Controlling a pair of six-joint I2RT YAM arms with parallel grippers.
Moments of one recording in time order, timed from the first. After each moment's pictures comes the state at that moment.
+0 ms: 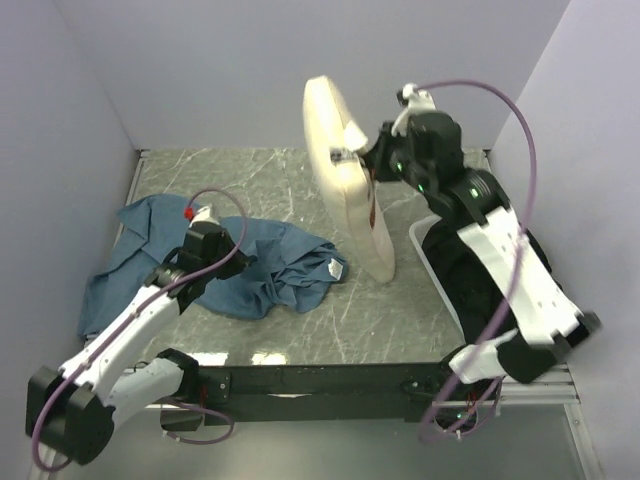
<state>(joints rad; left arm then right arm) -0.41 1.01 0.72 -0.39 -0.06 -0.75 0.55 1.48 1.85 -0.72 0.13 0.37</state>
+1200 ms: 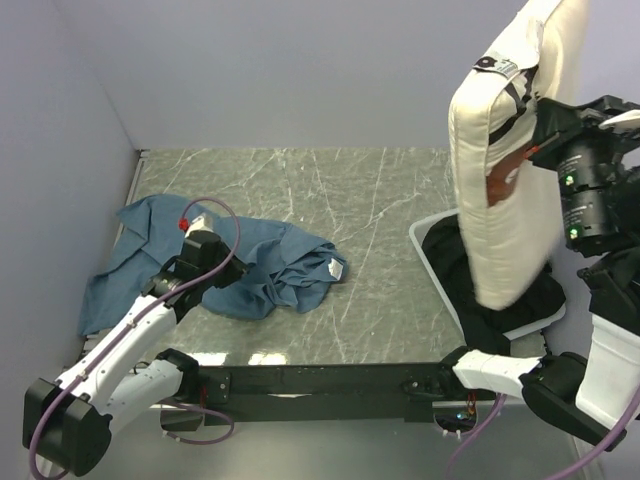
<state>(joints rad) -0.41 0.90 0.63 -0.42 -0.08 -0.85 0.58 1.16 2.23 -0.78 0.66 0.12</state>
